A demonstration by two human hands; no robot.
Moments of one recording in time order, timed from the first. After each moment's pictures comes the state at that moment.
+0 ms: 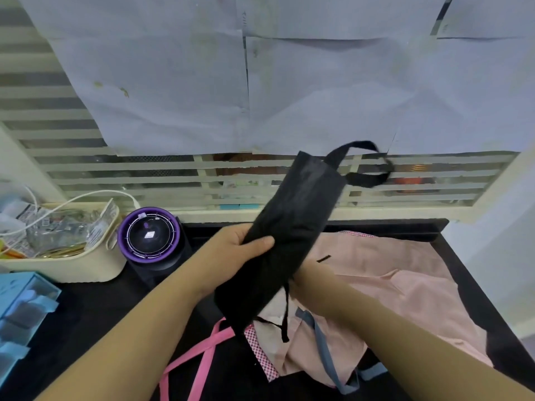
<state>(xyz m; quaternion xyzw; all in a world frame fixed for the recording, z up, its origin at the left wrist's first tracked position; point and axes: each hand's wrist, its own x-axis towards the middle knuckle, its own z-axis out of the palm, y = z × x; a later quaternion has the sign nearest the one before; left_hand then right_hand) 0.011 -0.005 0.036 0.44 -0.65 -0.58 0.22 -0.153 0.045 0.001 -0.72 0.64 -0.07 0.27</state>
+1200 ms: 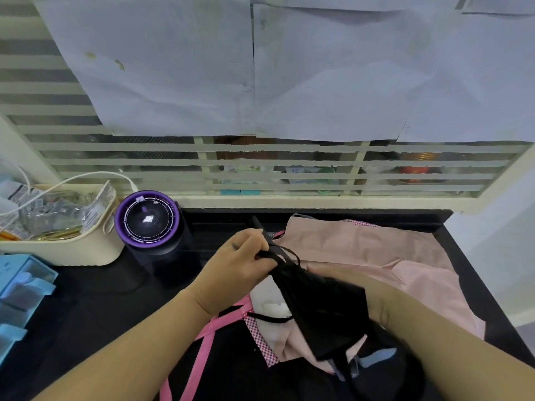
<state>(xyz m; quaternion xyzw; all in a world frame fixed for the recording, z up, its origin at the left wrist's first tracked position) 0.020 -0.014 -0.052 0.21 -0.92 0.07 0.32 -0.197 0.064 -0.027 -0.28 0.49 -0.32 0.76</state>
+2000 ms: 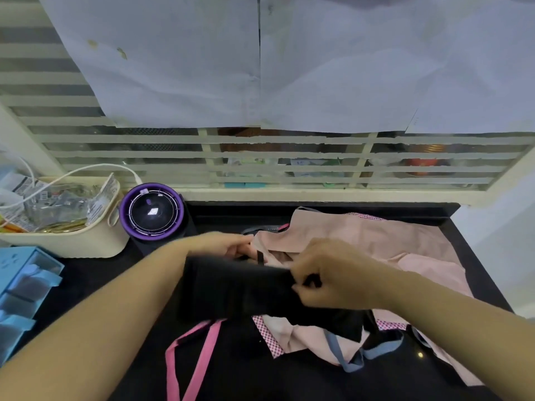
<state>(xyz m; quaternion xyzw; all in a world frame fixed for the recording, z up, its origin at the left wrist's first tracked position) 0.031 -0.043 -0.033 0.63 -0.48 -0.61 0.01 -0.170 0.051 0.016 -0.88 0.42 -0.11 0.19</state>
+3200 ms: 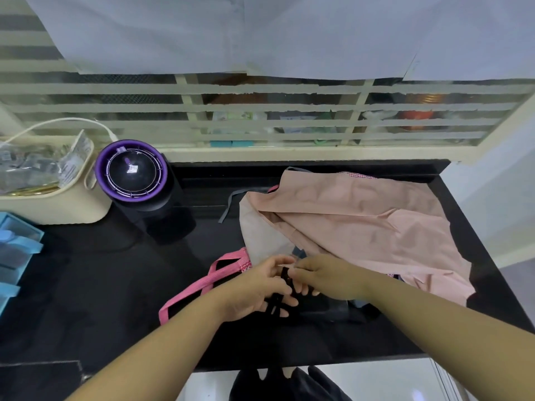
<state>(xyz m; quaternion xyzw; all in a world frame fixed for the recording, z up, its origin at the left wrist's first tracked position) 0.006 0.062 -0.098 0.40 -0.45 -0.80 0.04 -0.170 0.092 -0.076 -0.62 0.60 -0.05 0.51</state>
